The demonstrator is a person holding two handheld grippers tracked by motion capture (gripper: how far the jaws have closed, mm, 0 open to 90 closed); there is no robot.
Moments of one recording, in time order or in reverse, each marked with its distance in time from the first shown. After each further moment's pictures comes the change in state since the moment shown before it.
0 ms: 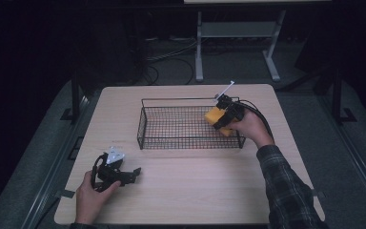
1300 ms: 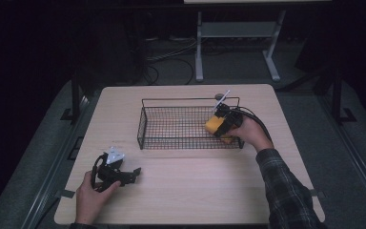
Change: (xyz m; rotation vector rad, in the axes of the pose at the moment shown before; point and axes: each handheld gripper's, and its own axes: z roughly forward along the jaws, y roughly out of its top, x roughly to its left) left arm 0.000 0.000 0.000 0.000 0.000 0.000; right arm 0.004 -0.012 0.026 0.079 0.017 -0.048
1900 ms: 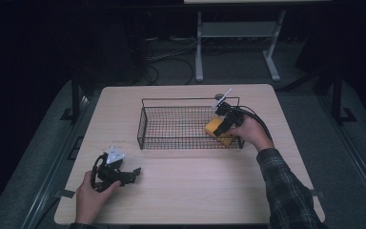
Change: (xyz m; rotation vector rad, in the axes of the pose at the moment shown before) left arm 0.000 0.000 0.000 0.000 0.000 0.000; right arm -0.001 0.000 -0.007 -0.032 -0.002 0.014
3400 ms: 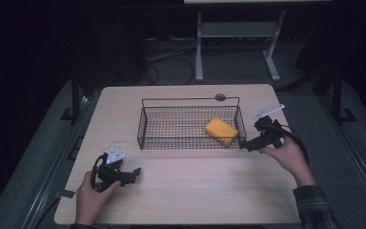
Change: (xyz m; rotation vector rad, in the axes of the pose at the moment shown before) left arm 0.000 0.000 0.000 0.000 0.000 0.000; right arm 0.013 -0.117 -0.079 -0.276 -0.056 0.152
